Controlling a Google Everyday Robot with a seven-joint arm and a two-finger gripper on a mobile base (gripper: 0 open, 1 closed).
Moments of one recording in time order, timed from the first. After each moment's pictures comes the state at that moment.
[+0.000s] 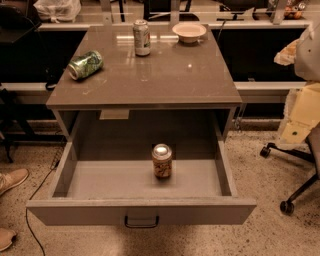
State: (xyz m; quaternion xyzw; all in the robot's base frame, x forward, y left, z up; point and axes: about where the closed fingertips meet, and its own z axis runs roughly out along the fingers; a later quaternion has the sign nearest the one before) arm 0.438 -0.217 0.976 -0.60 0.78 -0.03 0.16
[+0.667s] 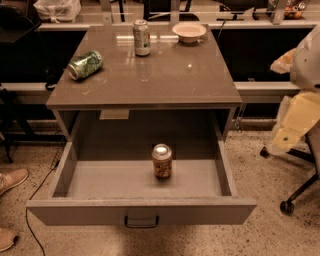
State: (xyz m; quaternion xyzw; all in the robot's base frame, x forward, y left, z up) arm 0.440 -0.211 0.961 -0.59 0.79 -0.01 0.18
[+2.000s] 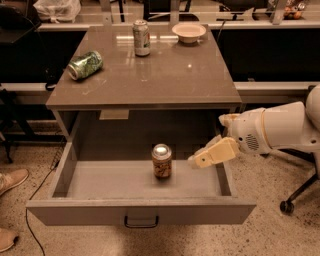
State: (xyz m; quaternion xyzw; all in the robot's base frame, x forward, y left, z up) arm 0.480 -0.111 0.829 -0.40 0.80 0.26 0.36
